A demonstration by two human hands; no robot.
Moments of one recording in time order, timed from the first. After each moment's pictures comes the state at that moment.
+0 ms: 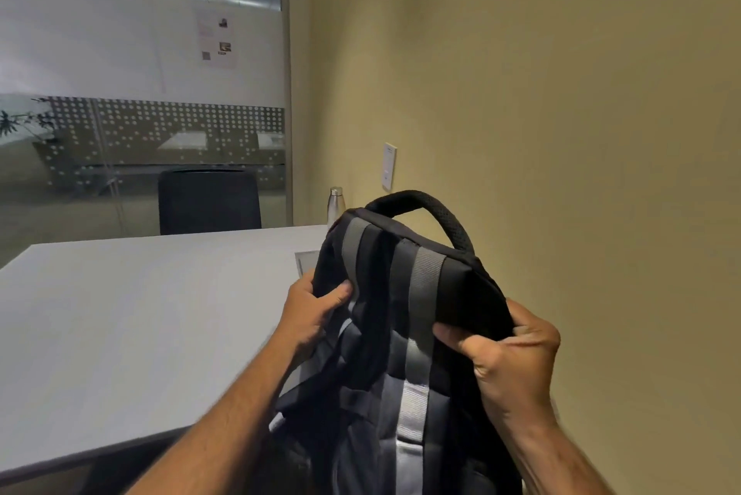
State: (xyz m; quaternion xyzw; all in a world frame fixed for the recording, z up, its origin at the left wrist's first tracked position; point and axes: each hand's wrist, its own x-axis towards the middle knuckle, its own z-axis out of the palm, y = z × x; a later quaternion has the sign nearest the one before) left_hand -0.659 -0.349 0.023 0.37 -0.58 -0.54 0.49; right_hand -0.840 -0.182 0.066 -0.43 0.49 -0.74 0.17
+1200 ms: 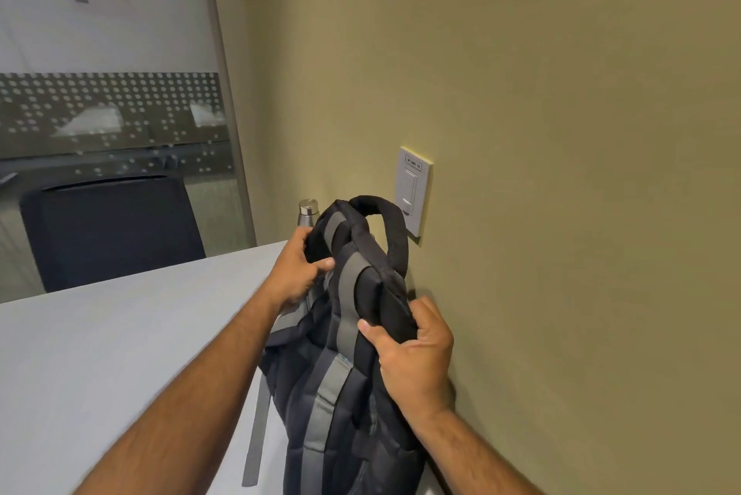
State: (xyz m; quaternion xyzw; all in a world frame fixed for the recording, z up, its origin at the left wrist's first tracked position) left_hand -0.734 -0.852 0.041 0.45 -0.64 -0.47 0.40; right_hand -0.873 -0.685 0.003 -0.47 0.55 -0.68 0.12
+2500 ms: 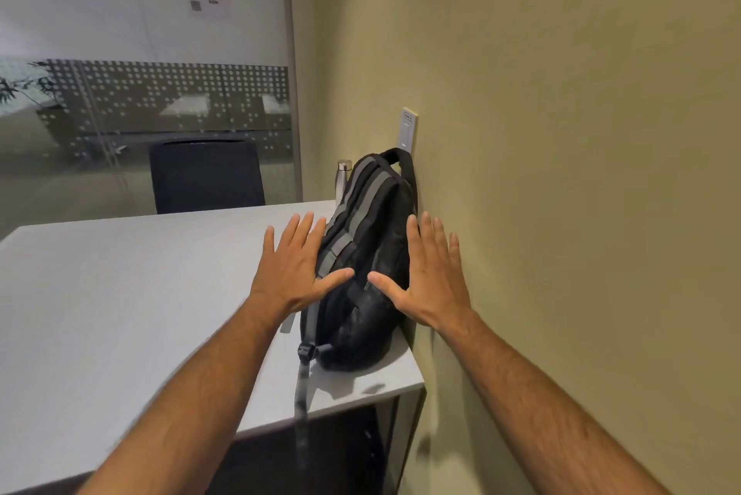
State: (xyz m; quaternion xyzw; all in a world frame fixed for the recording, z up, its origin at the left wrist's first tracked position) left_hand -0.725 -0.789 0.020 0.52 -0.84 0.06 0.17; right_hand -0.954 -0.701 0.017 -0.66 0.72 -0.21 -0.11
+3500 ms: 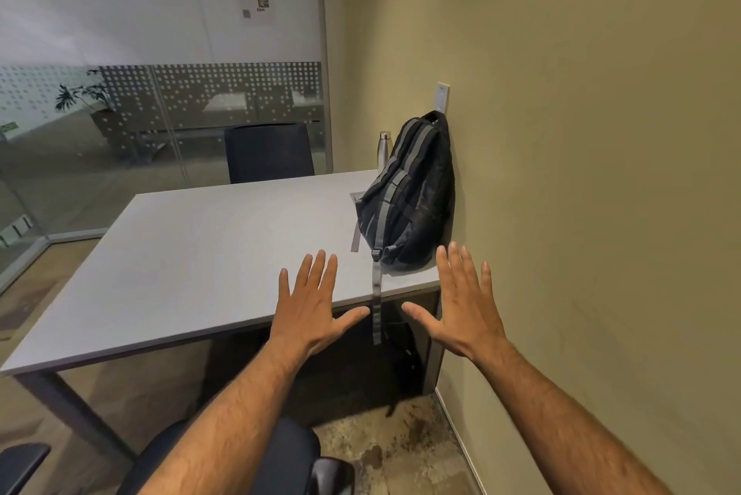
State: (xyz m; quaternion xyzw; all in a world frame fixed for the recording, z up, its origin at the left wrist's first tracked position) left_hand -0.552 -0.383 -0.063 0.59 -0.80 0.02 0.08; right_hand -0.821 -0.337 -0.063 -0.70 0.69 -0.15 -0.08
